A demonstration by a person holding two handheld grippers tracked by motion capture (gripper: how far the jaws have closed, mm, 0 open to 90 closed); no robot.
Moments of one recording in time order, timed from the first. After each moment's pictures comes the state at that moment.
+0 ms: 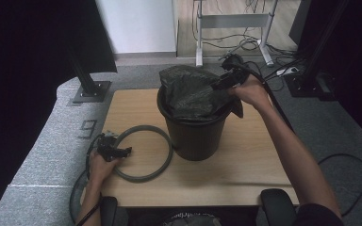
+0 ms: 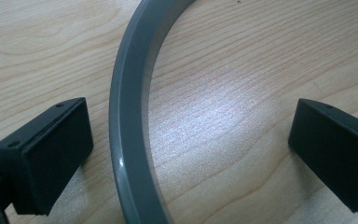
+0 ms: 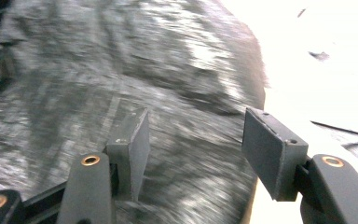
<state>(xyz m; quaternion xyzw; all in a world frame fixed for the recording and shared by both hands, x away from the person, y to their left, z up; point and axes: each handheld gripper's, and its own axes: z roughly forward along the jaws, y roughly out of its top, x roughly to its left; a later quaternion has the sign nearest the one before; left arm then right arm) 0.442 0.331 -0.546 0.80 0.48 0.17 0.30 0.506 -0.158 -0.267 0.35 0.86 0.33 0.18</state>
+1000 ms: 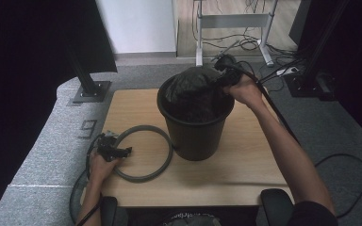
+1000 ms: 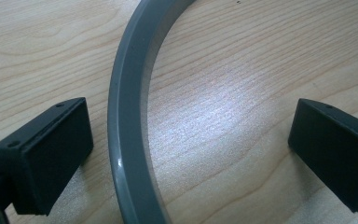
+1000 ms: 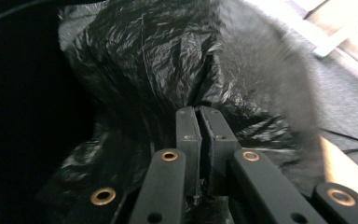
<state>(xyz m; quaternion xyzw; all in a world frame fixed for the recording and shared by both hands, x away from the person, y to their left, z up) 0.442 0.330 -0.546 0.80 0.48 0.17 0.30 0.505 -0.132 -0.268 0.32 0.88 0.32 0.17</state>
